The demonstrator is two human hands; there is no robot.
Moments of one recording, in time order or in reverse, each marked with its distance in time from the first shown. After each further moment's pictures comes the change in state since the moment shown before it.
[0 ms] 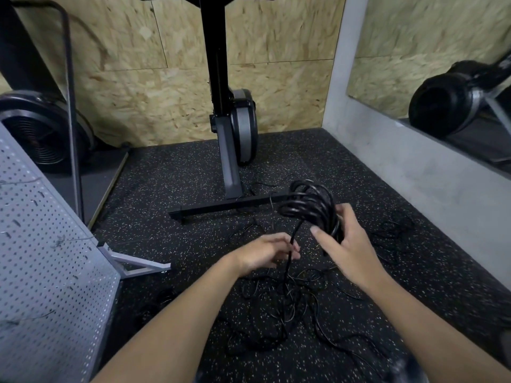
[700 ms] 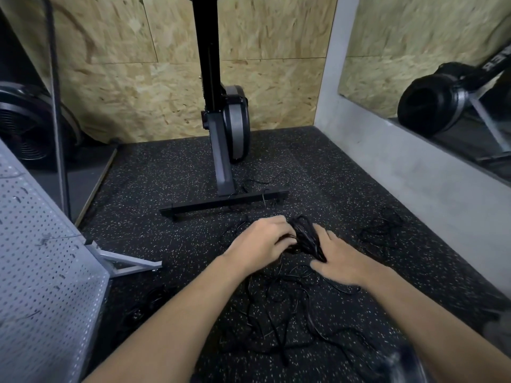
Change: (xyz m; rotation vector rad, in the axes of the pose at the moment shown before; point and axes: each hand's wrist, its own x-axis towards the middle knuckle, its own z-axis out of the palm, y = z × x) left_hand -0.006 0.016 0.007 0.810 0.425 0.676; right_hand 0.017 0.055 -0.004 -0.640 -0.508 0.297
